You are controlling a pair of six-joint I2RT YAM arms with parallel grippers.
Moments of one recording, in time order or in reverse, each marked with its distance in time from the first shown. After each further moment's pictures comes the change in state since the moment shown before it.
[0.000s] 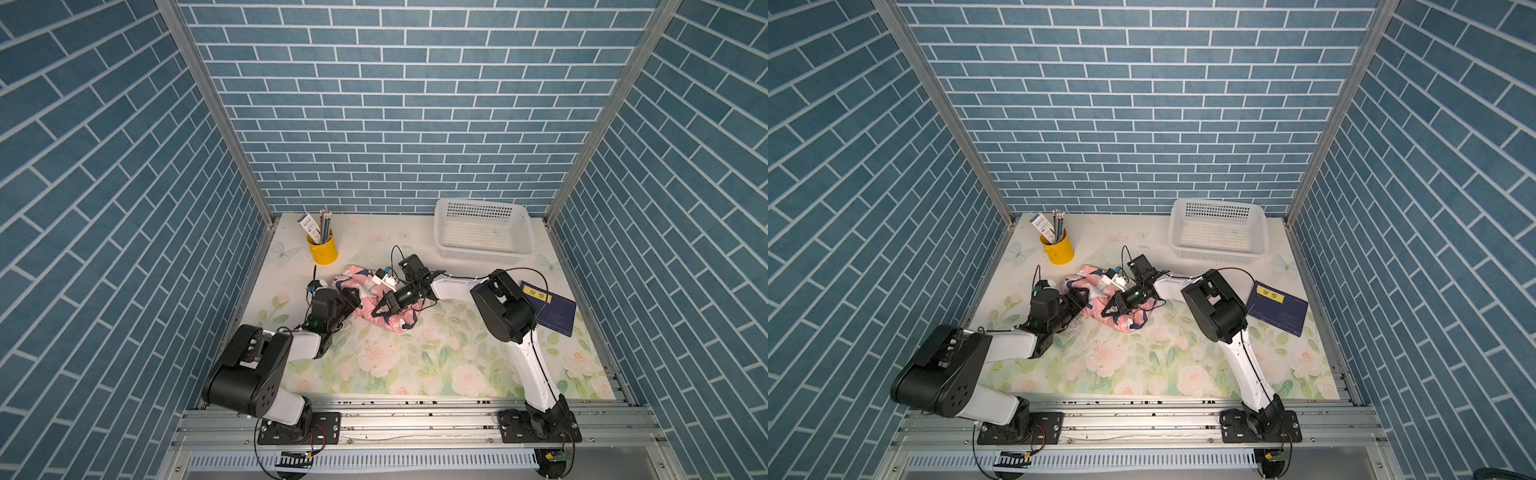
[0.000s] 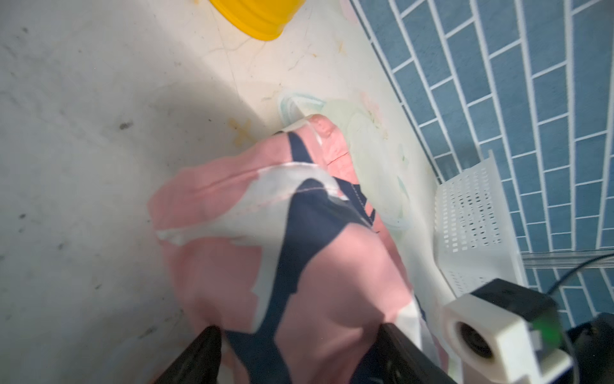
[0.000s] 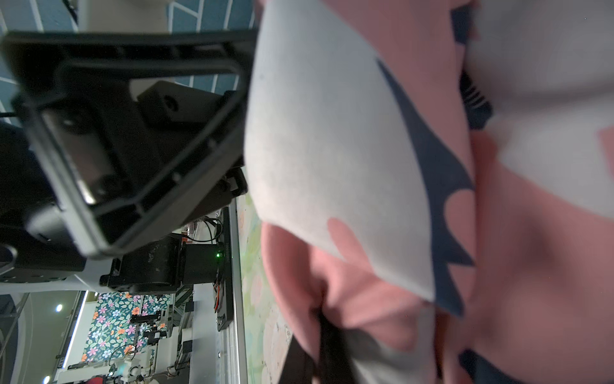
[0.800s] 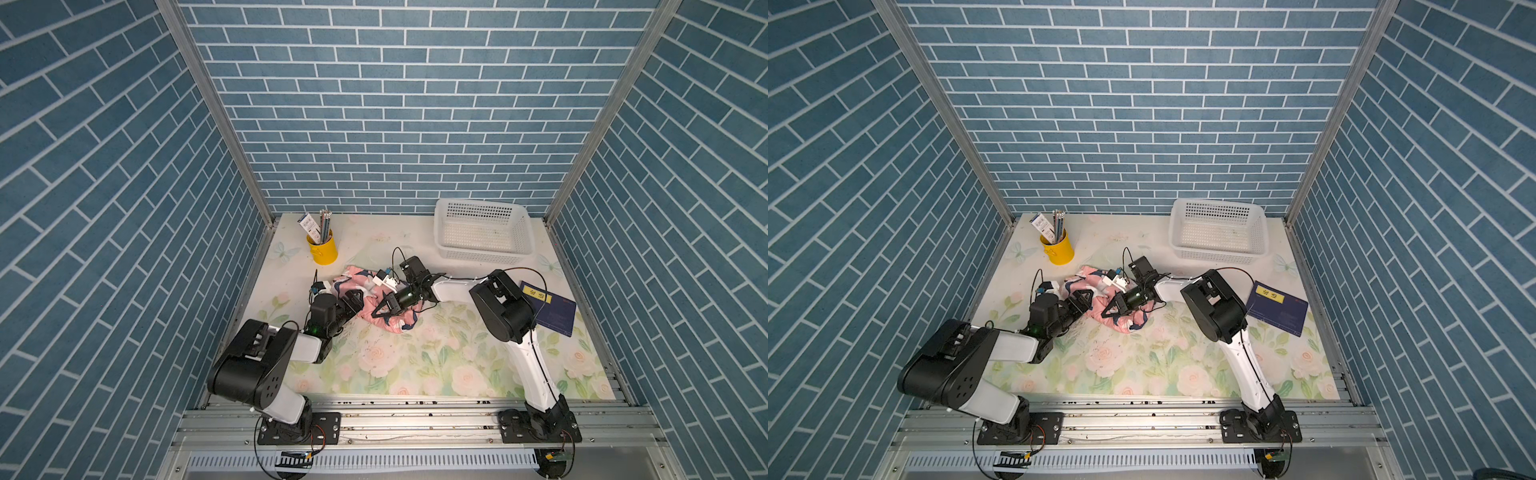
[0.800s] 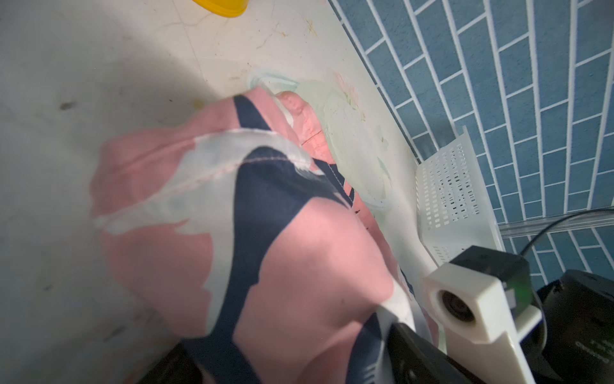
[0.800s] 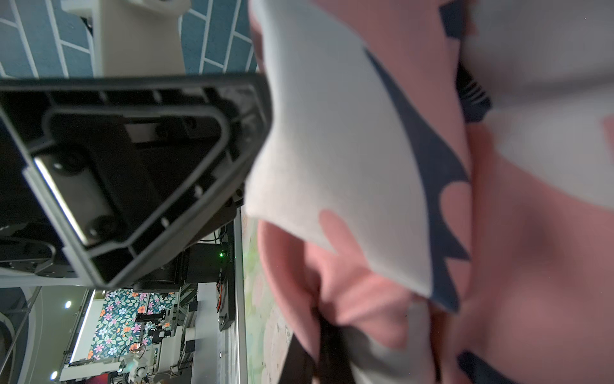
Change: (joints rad) left arm 0.000 0.097 -0.036 0.183 0.072 0.039; right arm -0.008 0.003 -0.034 0.072 -0.024 0.026
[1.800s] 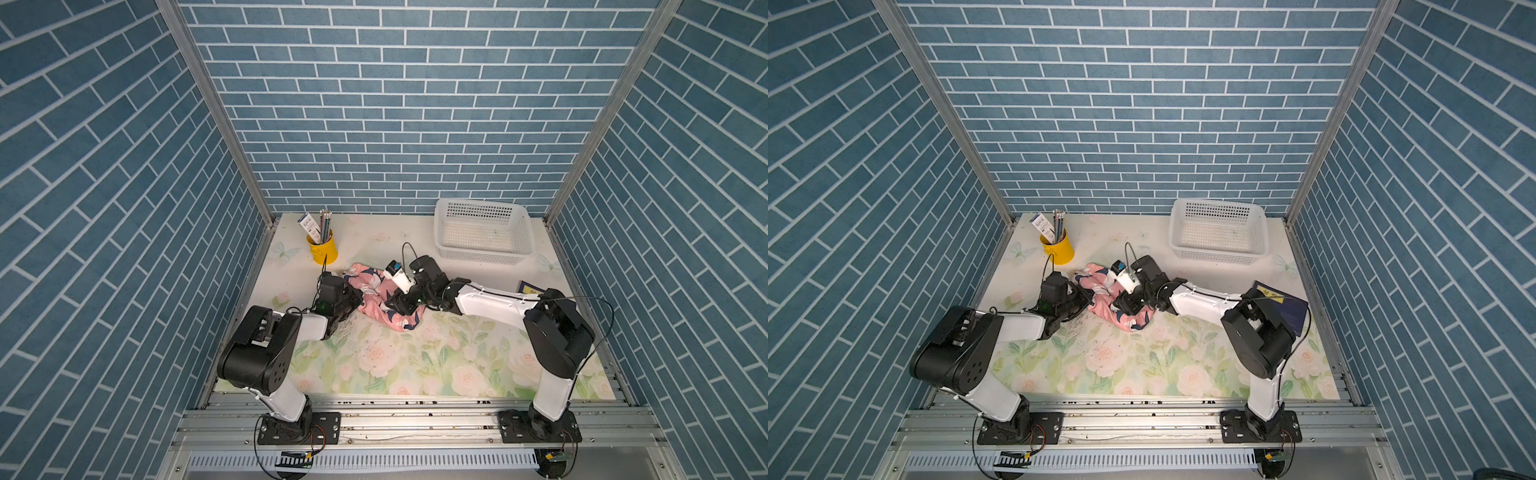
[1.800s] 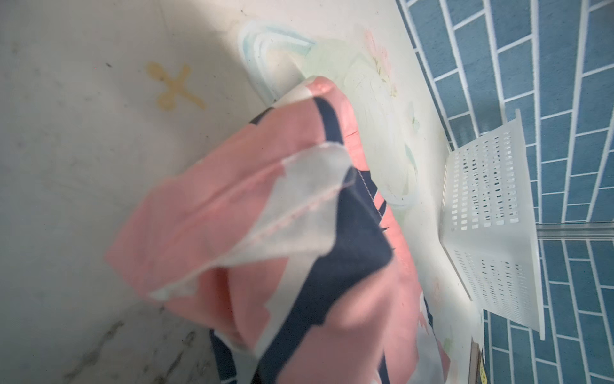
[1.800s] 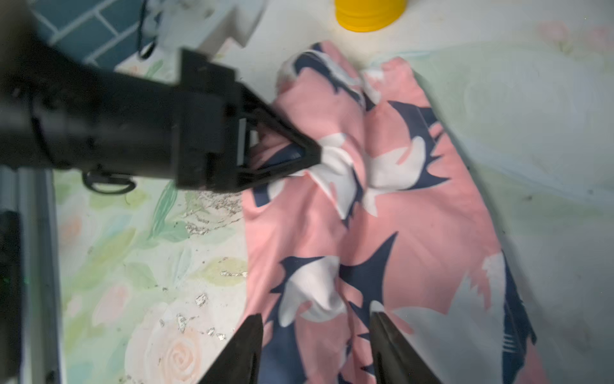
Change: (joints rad) left arm 0.000 0.066 0.241 -0.356 0.047 -0.034; right arm 0.145 -0.481 -0.309 0.006 0.813 -0.397
